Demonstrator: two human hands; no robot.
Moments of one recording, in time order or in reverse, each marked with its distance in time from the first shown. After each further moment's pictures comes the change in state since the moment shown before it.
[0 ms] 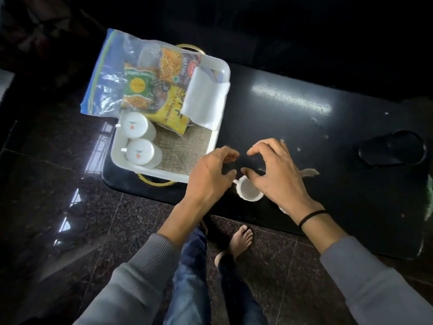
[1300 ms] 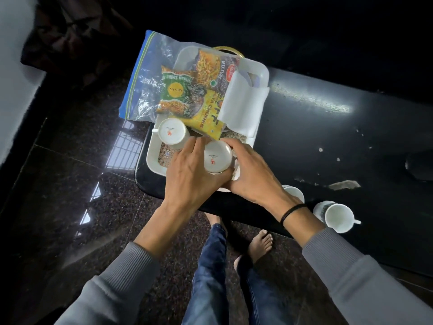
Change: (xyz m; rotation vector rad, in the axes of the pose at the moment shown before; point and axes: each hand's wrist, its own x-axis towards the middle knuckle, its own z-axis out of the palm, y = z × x) left_hand -0.007 -0.049 -0.093 0.299 0.264 -0.057; right_hand 0.050 -0.101 0.060 0.349 -0.269 -0.080
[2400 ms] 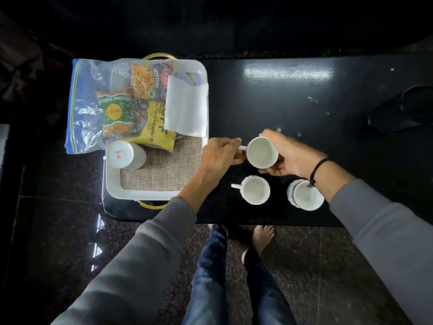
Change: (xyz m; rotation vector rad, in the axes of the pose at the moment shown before) left_hand 0.061 0.085 0.133 -0.729 -0.462 -0.397; right_hand -0.012 0.134 -0.098 0.769 0.106 0.985
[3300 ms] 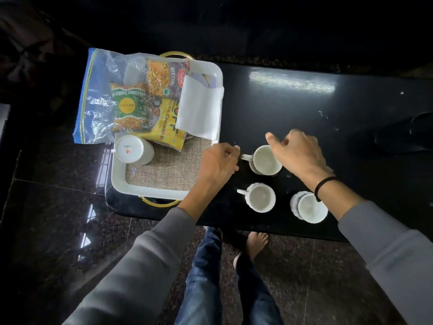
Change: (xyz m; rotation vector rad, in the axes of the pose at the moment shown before) left_hand -0.012 0.001 -0.021 0.246 0.091 0.058; right_hand -0.034 -0.018 0.011 -0.731 0.500 -0.393
